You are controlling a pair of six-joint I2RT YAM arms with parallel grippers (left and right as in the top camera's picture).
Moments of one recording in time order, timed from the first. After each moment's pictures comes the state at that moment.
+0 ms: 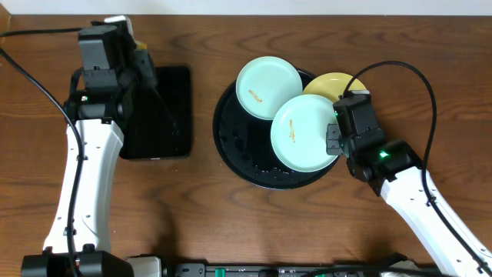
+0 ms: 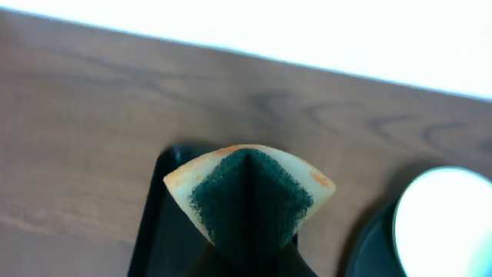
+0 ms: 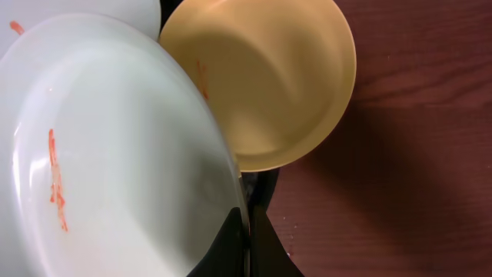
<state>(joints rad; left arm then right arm) 0.05 1.48 1.35 -0.56 0.00 -0.14 0.41 1.29 0.96 -0.66 0.29 0.35</state>
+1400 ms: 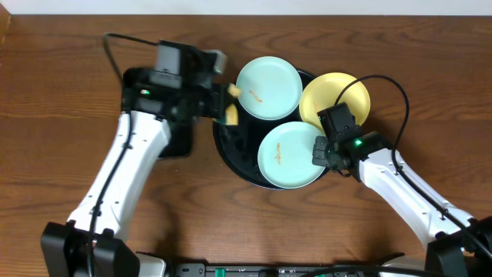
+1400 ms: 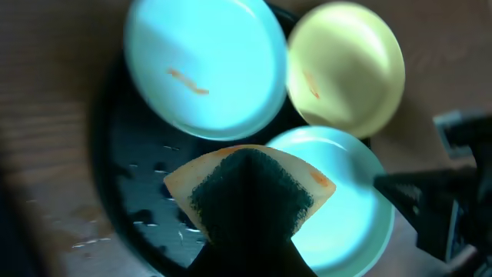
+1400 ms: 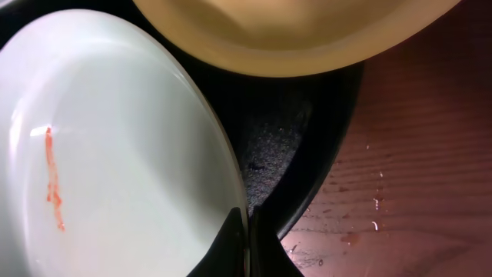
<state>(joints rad) -0.28 1.56 1.35 -0.76 0.43 -0.15 0.41 1.50 0.90 -0.65 0.10 0.57</state>
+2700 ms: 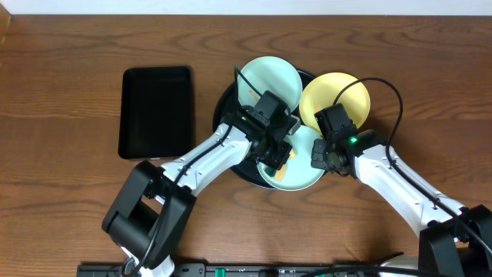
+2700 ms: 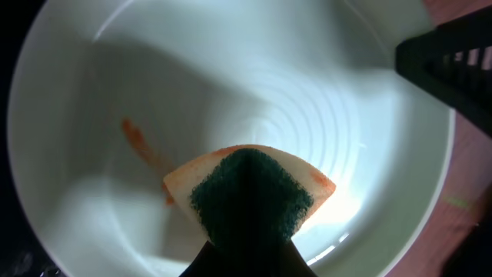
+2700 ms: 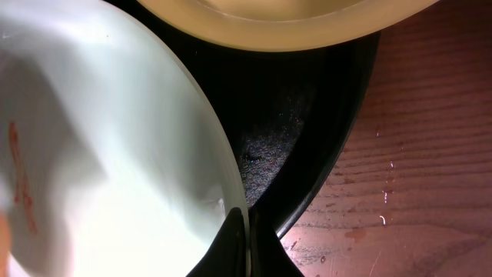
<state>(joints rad) -0.65 1.84 1.20 -0.60 0.39 -0.14 0.41 1.55 0.90 -0.66 0.09 0.57</state>
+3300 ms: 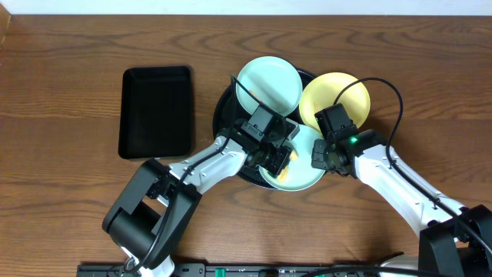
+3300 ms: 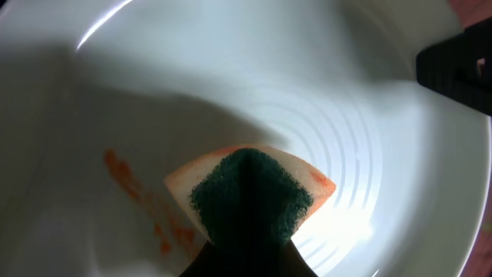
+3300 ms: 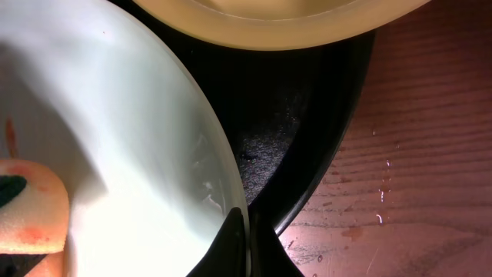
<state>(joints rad) -0.65 1.84 1.04 -0.31 0.42 -0.15 0.40 1.55 0.90 -0.67 0.09 0.57</state>
